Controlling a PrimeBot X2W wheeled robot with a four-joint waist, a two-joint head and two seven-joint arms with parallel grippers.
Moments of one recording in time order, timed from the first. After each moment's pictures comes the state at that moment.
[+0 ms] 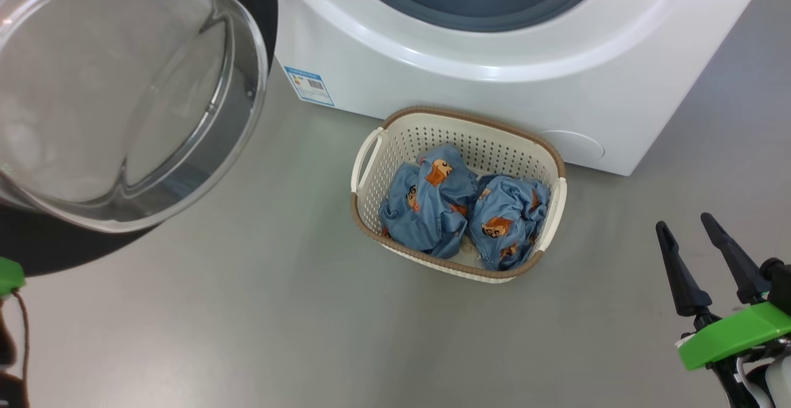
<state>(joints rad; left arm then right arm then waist) -0.50 0.23 0.35 0.55 -0.28 -0.01 -0.26 -0.15 -0.36 0.05 0.24 0.42 0.13 -0.25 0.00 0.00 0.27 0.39</state>
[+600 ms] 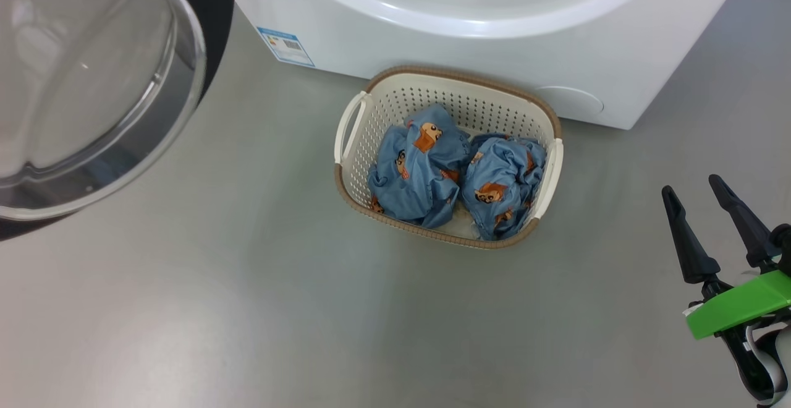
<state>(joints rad) -0.70 0.34 0.48 0.79 -0.21 -0.05 -0.26 -0.23 -0.41 0.07 0.22 0.42 0.13 -0.25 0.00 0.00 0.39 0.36</state>
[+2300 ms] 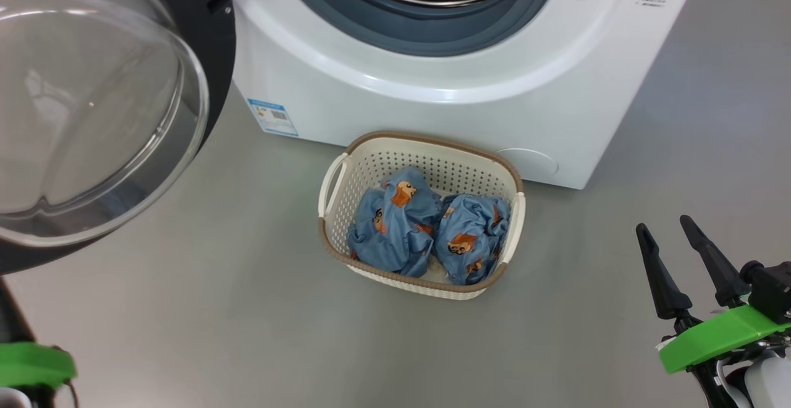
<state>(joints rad) -0.31 0.09 0.50 0.47 -0.19 -0.13 -0.26 -0.16 -0.32 0.07 0.23 0.42 0.13 -0.25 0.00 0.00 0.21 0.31</state>
